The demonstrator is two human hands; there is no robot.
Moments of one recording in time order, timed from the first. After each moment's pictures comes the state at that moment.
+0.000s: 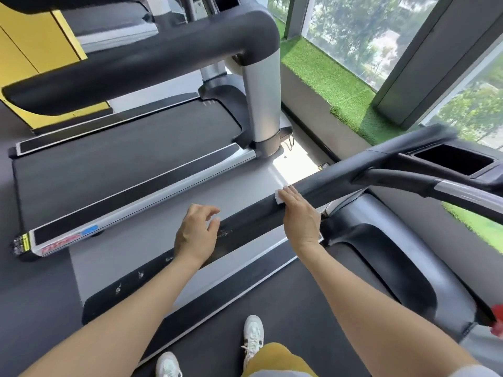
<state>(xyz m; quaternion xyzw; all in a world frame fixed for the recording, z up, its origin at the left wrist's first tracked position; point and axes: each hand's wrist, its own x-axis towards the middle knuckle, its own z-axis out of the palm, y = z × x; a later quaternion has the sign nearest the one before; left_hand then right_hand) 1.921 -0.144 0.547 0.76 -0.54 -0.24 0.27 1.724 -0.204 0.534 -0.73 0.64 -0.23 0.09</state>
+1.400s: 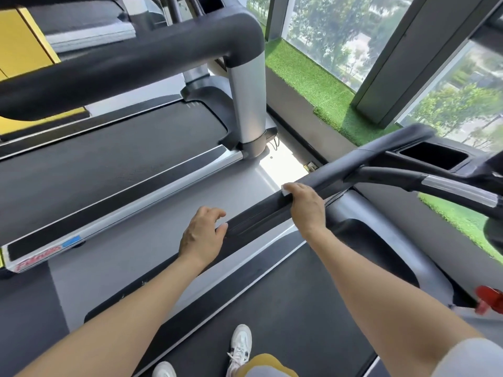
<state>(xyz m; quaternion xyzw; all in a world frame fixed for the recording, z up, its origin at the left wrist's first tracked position) 1.932 -0.153 0.537 0.71 -0.61 -0.27 0.21 1.720 -0.221 0.557 -0.71 0.68 -0.16 0.11</state>
